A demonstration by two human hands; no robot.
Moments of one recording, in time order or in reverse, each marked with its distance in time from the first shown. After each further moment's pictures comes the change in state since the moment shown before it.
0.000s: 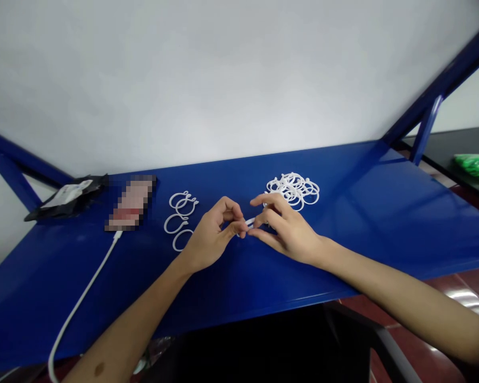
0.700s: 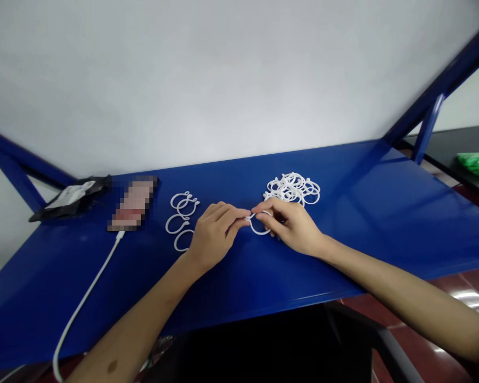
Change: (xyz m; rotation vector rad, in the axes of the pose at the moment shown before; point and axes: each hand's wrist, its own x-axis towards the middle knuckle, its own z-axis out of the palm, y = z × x) left_hand 0.002 -0.014 0.002 0.856 0.248 0.603; right_hand 0.004 0.004 -0.002 0.394 -0.019 0.406
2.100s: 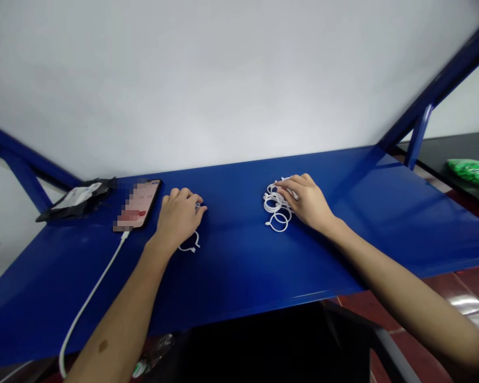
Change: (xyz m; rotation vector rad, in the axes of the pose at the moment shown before) left_hand -0.016 -0.091 -0.030 0.609 -0.255 -0.257; right_hand 0.019 0.043 -0.044 -0.728 0.258 -0.158
